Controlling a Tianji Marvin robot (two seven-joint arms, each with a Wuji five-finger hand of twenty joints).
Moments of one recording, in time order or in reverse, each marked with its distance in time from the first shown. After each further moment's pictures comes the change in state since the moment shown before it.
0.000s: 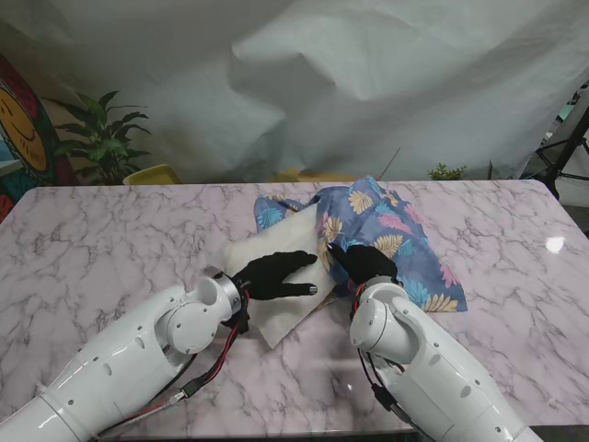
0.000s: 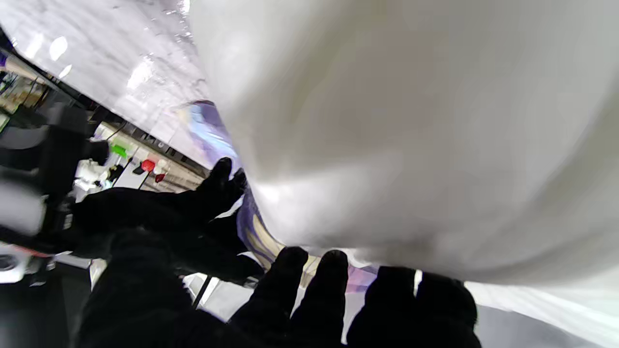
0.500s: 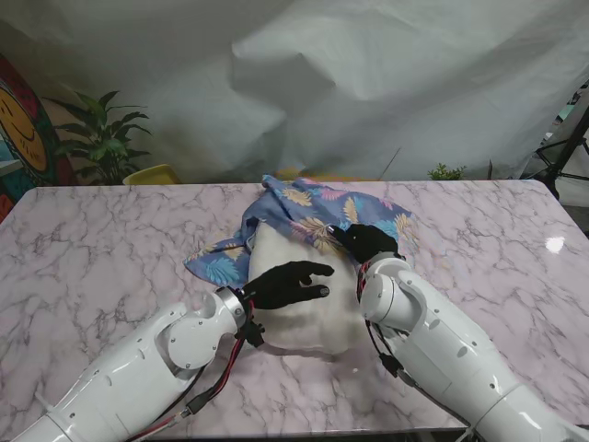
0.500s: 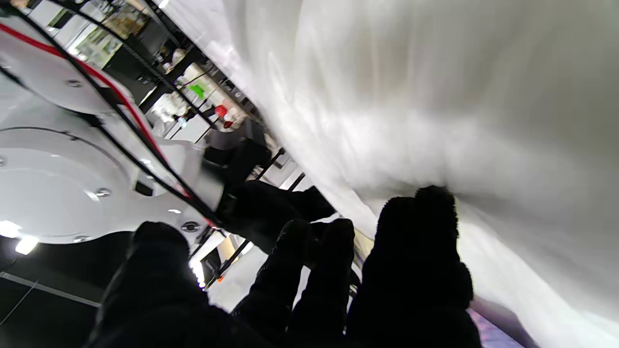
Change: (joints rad) left arm 0.070 -0.034 -0.026 0.003 -0.207 -0.166 0.058; right arm 0.162 0.003 -0.043 0.190 0.014 -0.143 0.032; left_hand 0.108 0.000 0.001 0.000 0.107 0.010 0.187 0.090 0.120 0.040 0.250 0.150 0.253 -0.002 0.221 0.086 0.187 -0.032 0.570 0.013; right_hand -0.016 0.000 -0.001 0.000 -0.074 -0.046 0.000 0.000 -0.063 -0.029 0.000 -0.001 -0.055 -0.012 -0.001 -0.020 -0.062 -0.028 -0.020 -0.008
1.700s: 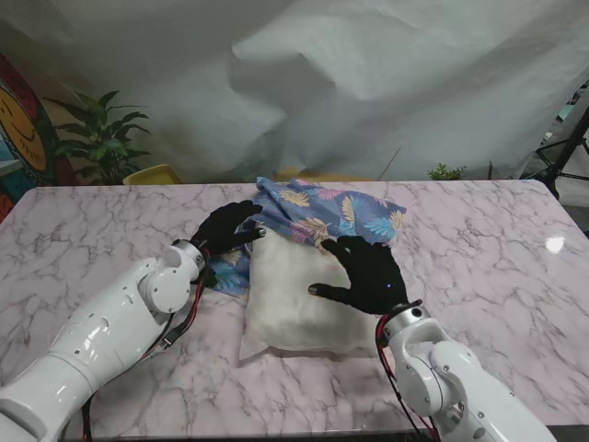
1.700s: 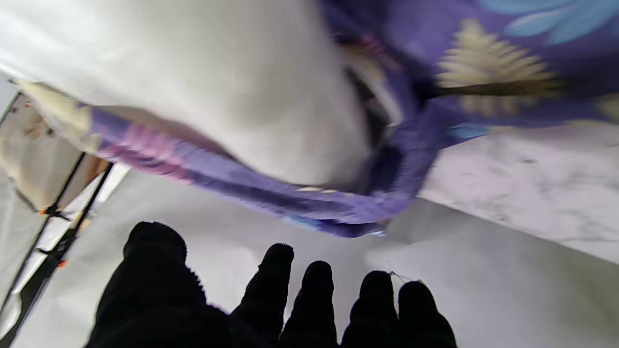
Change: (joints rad) left arm -0.241 -0.040 -0.065 0.409 0.176 0.108 0.148; right arm -0.478 0.122 0.243 -0.467 -0.509 -0.412 -0.054; left_hand -0.022 -0.004 -0.004 0.001 -0.138 -0.106 -0.129 -0.079 -0.249 -0.168 -0.203 -0.107 -0.420 -0.177 -0.293 -0.091 -0.443 -0.188 -0.572 -0.096; right_hand -0.226 -0.182 -0.016 0.010 -0.310 -0.031 -0.253 -0.060 -0.410 -0.049 -0.103 -0.065 -0.466 -0.102 -0.181 -0.143 -0.260 -0.037 -0.259 -0.110
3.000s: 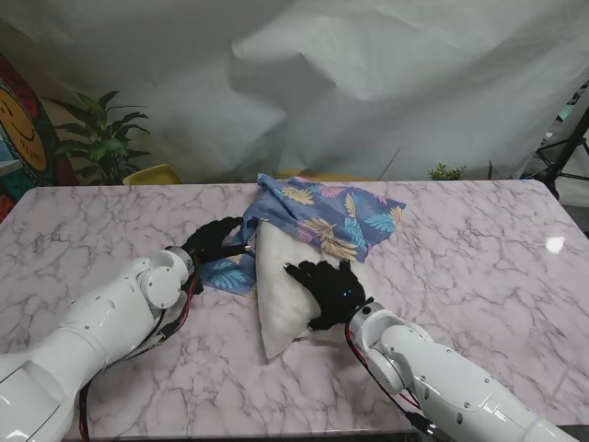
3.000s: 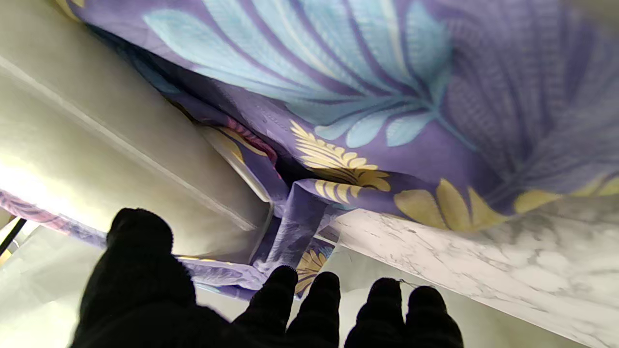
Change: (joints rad) left arm -0.156 -0.057 0.165 0.365 -0.118 -0.061 -0.006; right arm 0.404 0.011 -0.467 0.424 -0.058 0.050 -0.030; left_hand -0.036 -0.095 0.006 0.000 -0.108 0.057 -0.113 0.000 -0.032 0.065 -0.085 -0.021 -0.033 0.063 -0.039 0.024 0.018 0.075 -0.116 0.037; right_hand 0.153 -0.761 0.903 -0.118 -0.062 -0.040 -0.329 -0.130 -0.052 -0.129 -0.046 0.001 0.157 0.033 -0.032 -0.046 0.220 0.203 -0.032 -0.139
